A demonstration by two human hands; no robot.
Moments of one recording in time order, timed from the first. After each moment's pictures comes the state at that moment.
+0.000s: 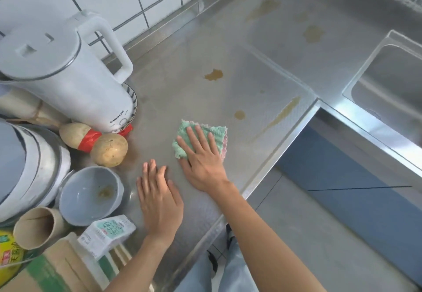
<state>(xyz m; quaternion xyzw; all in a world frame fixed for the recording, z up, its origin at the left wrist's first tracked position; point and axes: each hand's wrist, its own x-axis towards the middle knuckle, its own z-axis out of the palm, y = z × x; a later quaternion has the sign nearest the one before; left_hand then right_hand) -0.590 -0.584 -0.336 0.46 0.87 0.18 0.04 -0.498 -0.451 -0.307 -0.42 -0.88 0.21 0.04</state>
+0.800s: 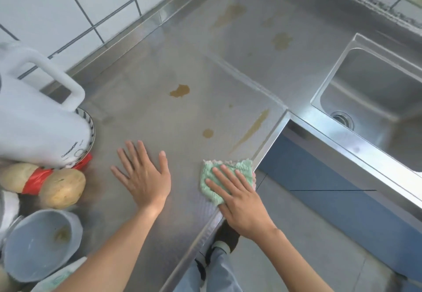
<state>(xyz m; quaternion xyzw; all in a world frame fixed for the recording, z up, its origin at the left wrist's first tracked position) -0.581 -0.444 -0.339 0.39 0.91 0.15 0.05 -0.321 -0.443 -0.312 -0.39 -0.91 0.15 0.00</state>
